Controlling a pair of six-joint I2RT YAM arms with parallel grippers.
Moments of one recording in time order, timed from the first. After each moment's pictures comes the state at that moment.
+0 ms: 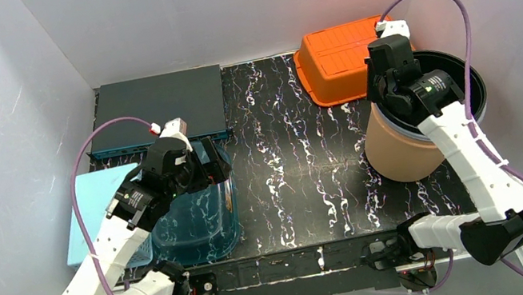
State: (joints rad) left arm -0.61 0.92 1.05 -0.84 -0.12 -0.64; right arm 0.37 1.20 1.47 -0.94 0.42 0.30
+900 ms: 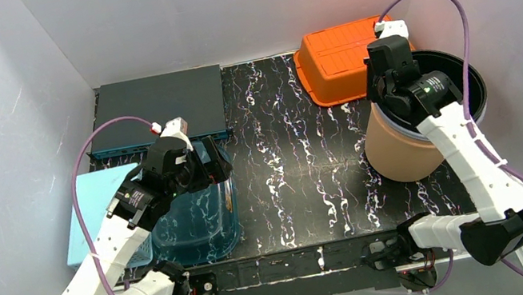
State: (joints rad) left arm -0.61 0.92 1.05 -0.83 -0.11 -0.64; right arm 0.37 1.20 1.46 -0.92 0.43 0.28
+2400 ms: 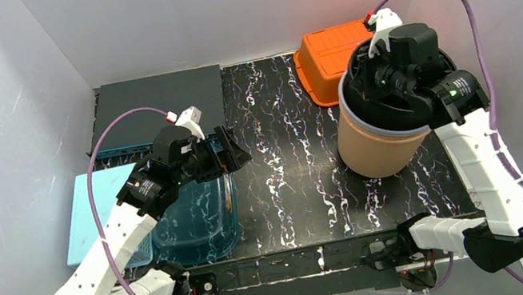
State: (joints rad) left arm -0.60 1.00 1.05 -0.64 0.12 -0.70; right arm 0.36 1.15 1.59 -0.94 0.03 0.13
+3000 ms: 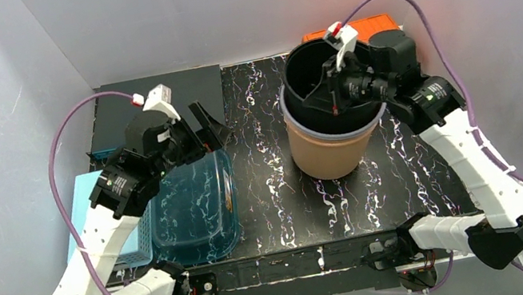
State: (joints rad) left arm -0.59 1.00 1.29 -0.79 -0.06 -0.70; right arm 0.44 1.16 1.48 -0.68 -0.48 0.18
